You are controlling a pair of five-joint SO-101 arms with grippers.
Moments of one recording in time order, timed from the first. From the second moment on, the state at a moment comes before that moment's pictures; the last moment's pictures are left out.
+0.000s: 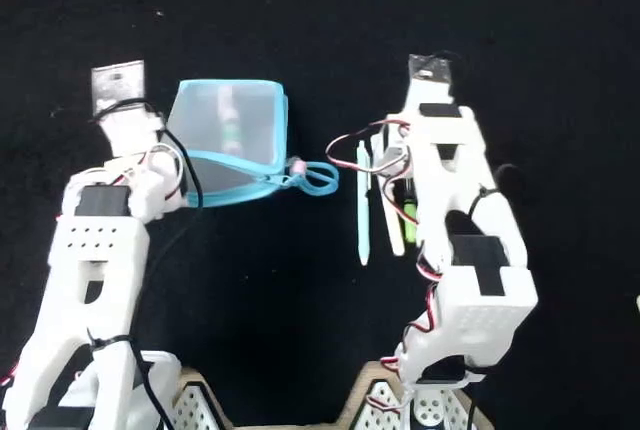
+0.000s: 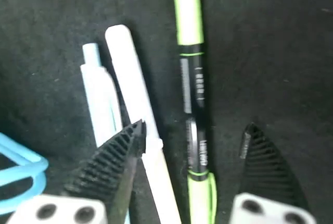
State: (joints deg) left arm -6.7 -28.4 46.8 48.1 7.8; right arm 0.3 15.9 14.5 58.9 -6.6
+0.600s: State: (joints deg) left arm -7.5 -28.4 46.8 48.1 8.8; right arm -0.8 16.0 13.7 56.7 -6.3
